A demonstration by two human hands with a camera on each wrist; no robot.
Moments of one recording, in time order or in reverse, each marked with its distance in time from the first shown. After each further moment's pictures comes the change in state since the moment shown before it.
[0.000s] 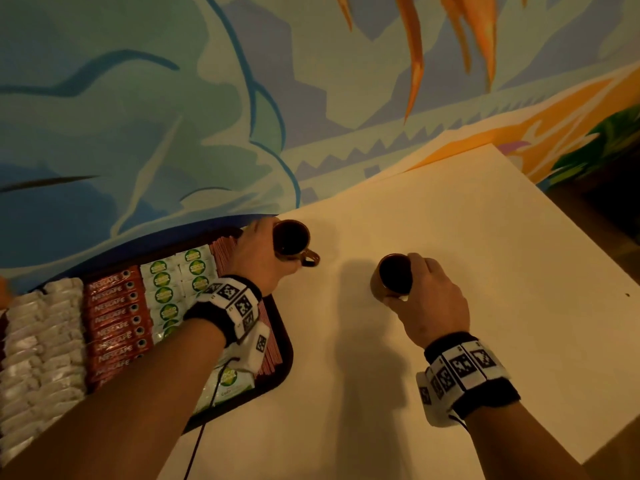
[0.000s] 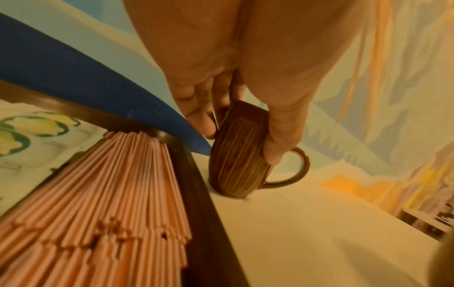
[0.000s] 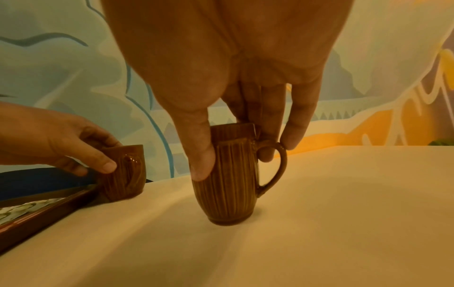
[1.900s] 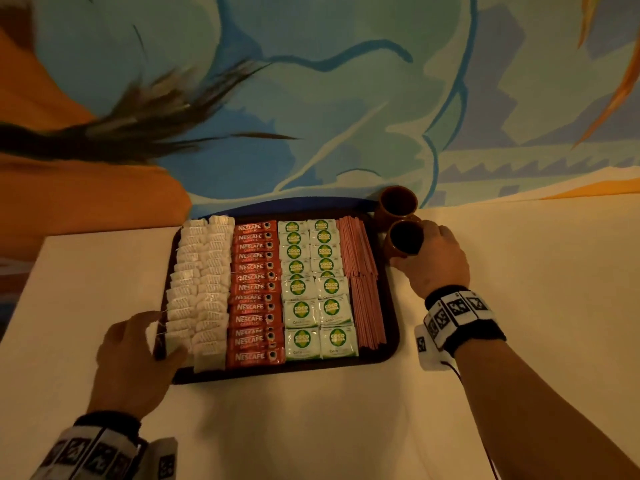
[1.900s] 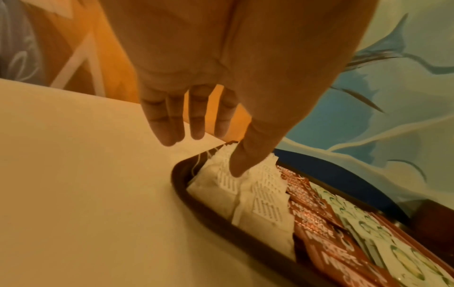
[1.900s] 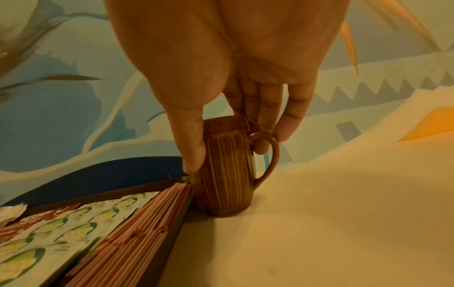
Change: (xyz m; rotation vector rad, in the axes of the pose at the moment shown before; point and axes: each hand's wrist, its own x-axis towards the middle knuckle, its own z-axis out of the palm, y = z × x) left_hand -0.287 -0.230 -0.134 0.060 0.316 -0.697; right_hand 0.018 -0.176 0.047 0.118 -0.014 -0.217
